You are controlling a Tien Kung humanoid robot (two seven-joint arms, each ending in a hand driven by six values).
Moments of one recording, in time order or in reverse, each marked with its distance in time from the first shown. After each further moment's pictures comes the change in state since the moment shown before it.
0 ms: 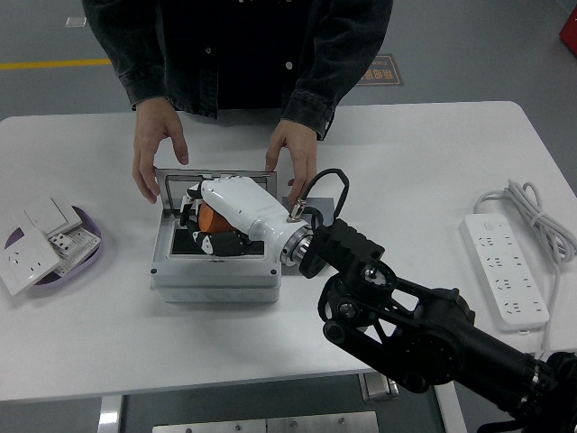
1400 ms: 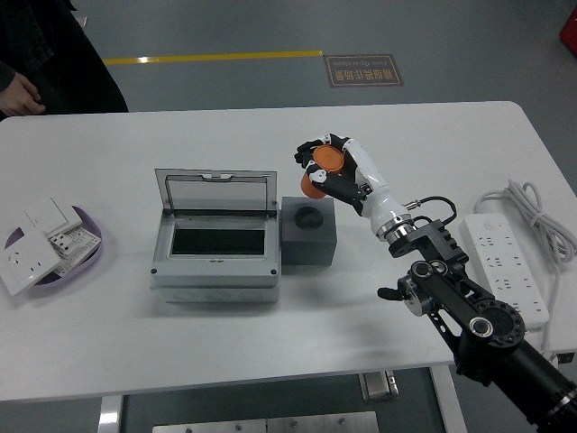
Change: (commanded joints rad) left arm -0.003 -0.003 0.012 0.000 -0.011 -0.001 -0.005; right arm -0.182 -0.069 0.410 -0.180 0.893 -0.094 0.487
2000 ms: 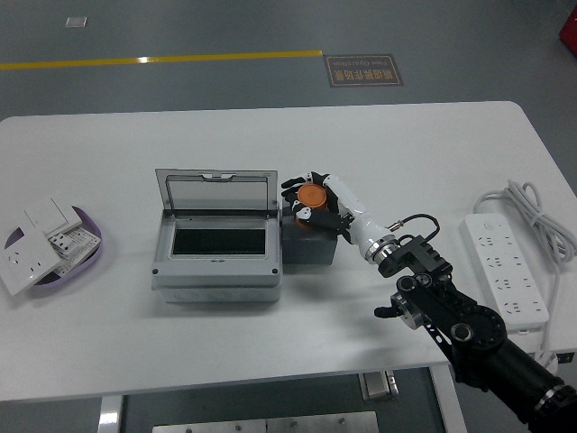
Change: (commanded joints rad) left arm -0.002 0.001 0.002 0.000 0.007 -0.001 0.002; right arm 0.034 0.026 -0.113 -0.200 -0.025 0.076 -0.004
